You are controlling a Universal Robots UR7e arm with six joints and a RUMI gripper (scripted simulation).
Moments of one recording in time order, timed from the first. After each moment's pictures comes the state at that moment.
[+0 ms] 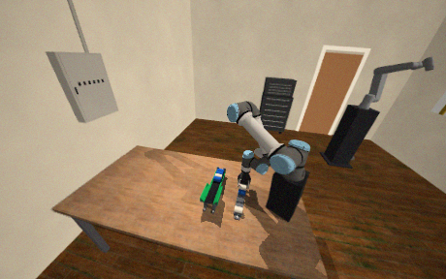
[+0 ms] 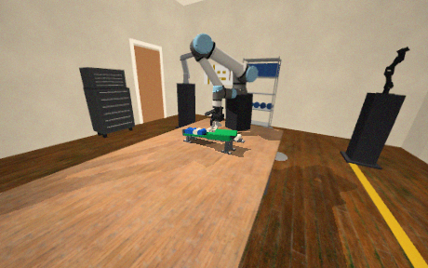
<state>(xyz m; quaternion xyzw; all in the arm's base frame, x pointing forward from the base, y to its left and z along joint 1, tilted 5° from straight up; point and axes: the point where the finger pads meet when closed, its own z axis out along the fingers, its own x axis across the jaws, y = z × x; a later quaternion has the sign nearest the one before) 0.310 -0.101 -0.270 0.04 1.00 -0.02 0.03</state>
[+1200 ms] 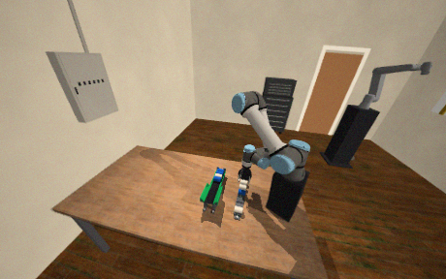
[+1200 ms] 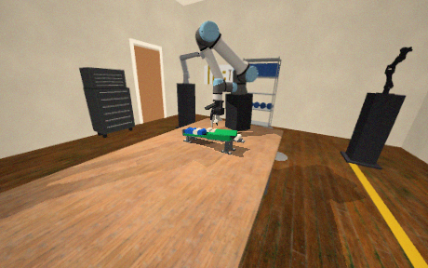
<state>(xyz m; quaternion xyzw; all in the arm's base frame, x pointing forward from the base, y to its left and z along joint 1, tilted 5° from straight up) 0.308 -0.100 -0.220 0.04 1.00 -0.02 0.04</state>
